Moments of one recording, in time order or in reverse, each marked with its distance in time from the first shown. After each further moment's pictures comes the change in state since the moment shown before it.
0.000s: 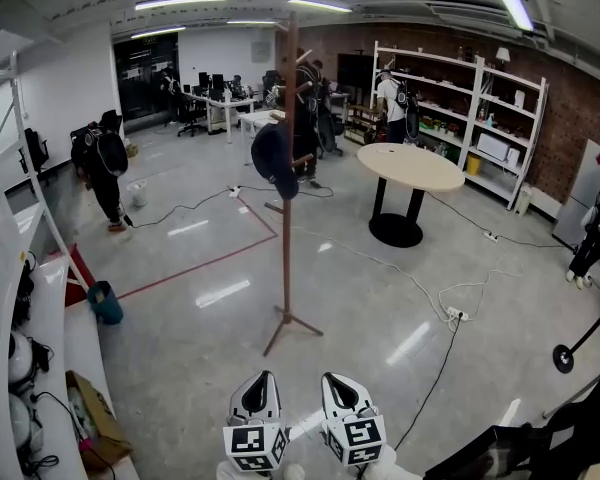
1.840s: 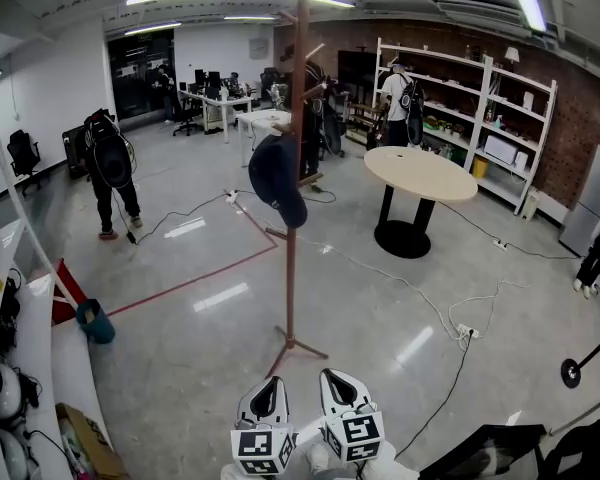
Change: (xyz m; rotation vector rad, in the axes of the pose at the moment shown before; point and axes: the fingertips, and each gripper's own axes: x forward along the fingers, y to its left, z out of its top) left arm 0.145 0.038 -0.007 -0.003 0.044 -0.055; right arm 0.155 -0.053 0.009 -0.011 0.003 -0.001
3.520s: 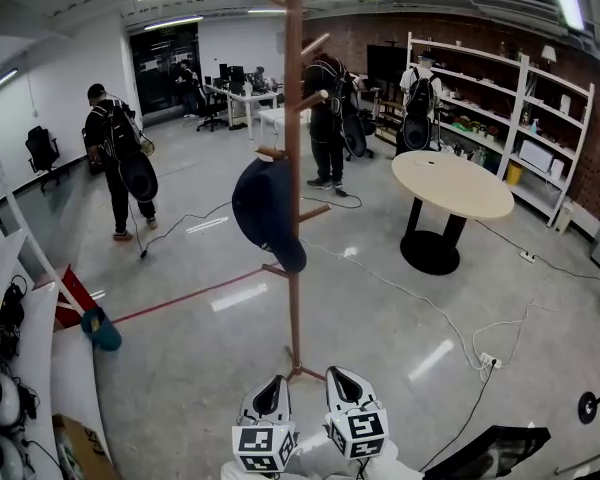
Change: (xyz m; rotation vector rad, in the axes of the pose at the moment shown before) left arm 0.157 0.029 0.008 0.003 0.054 0.082; right arm 0.143 -0.097 -0.003 0.056 0.018 0.079
